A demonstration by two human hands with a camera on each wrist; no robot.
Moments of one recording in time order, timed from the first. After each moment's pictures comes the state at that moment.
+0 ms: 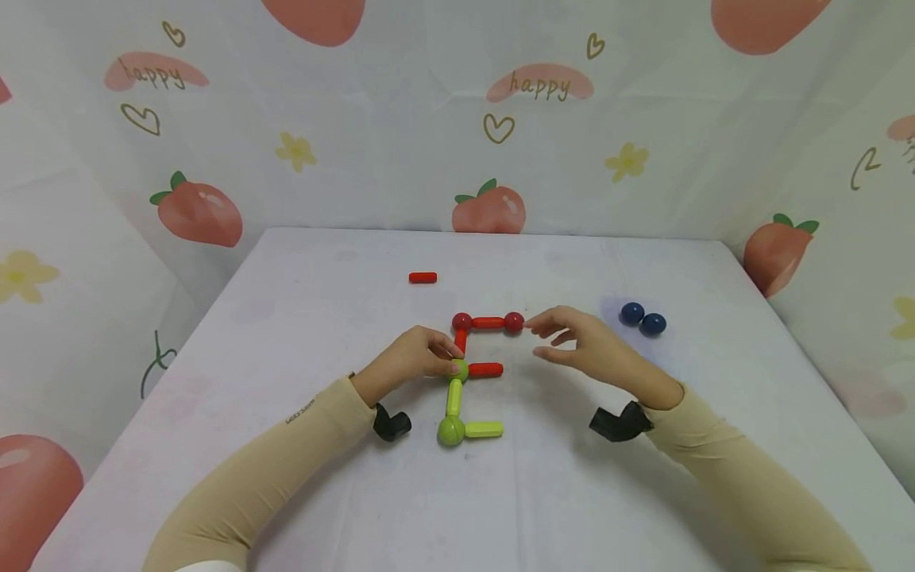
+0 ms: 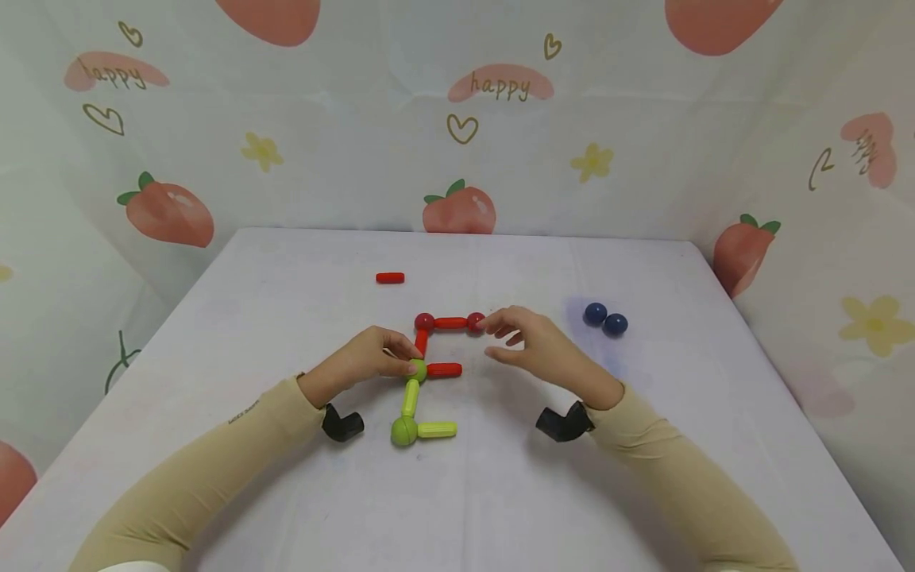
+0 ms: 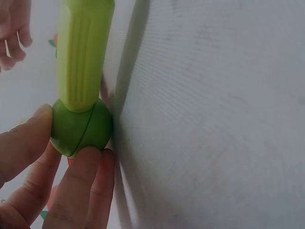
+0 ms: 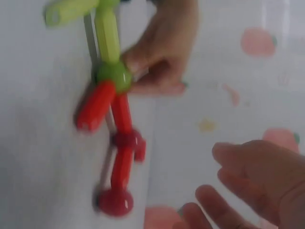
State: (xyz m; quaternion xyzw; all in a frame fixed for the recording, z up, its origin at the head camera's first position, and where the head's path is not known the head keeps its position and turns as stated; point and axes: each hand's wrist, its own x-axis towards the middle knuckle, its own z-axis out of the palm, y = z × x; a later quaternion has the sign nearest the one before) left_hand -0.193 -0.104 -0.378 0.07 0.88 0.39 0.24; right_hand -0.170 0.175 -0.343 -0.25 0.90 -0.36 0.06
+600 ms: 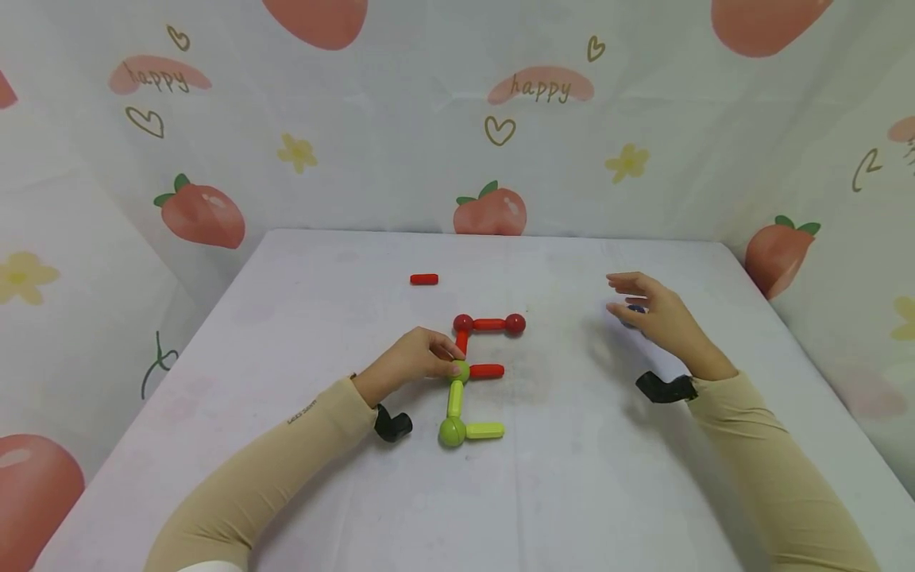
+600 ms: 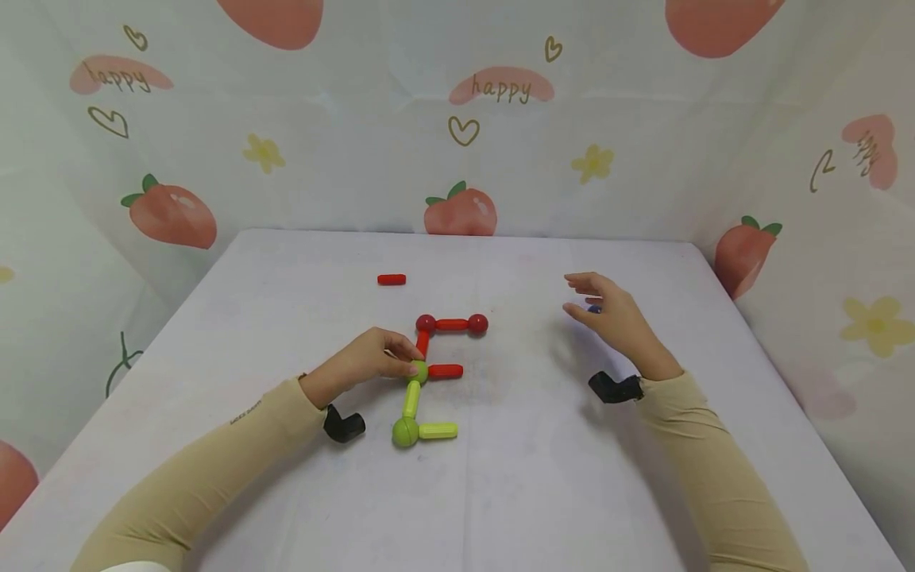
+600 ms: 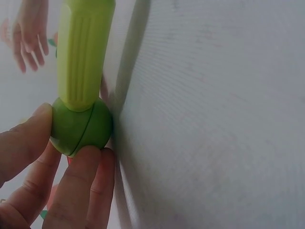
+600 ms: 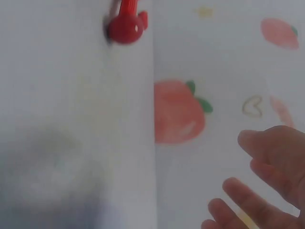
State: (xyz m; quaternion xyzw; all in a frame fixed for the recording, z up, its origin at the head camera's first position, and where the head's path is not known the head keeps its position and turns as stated) left_hand -0.194 -0.104 -0.379 0.06 0.88 0.40 0.24; right_hand -0.209 0.267 -0.354 -0.12 0.92 -0.37 -0.04
